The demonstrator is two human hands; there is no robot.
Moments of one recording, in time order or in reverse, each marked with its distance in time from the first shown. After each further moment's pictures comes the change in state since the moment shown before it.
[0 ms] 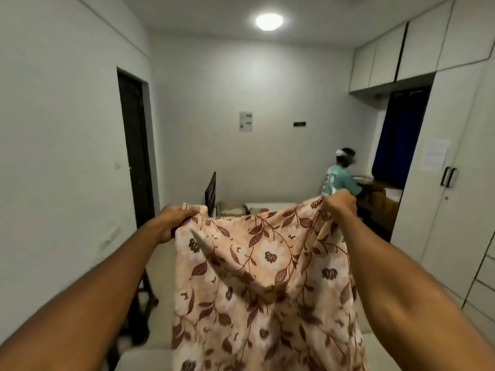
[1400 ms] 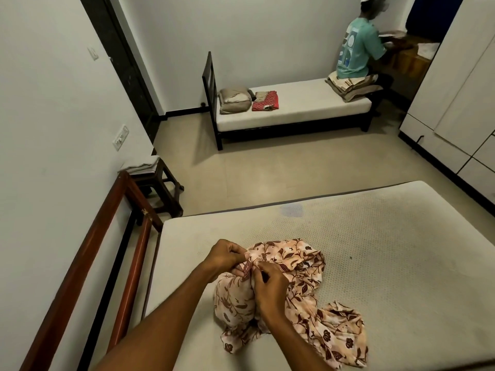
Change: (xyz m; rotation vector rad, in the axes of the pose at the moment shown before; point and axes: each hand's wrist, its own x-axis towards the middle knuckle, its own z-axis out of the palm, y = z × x) left_hand -0.213 -0.368 0.074 0.333 -0.422 -0.350; right_hand -0.479 0.346 0.148 0.278 -0.372 -0.022
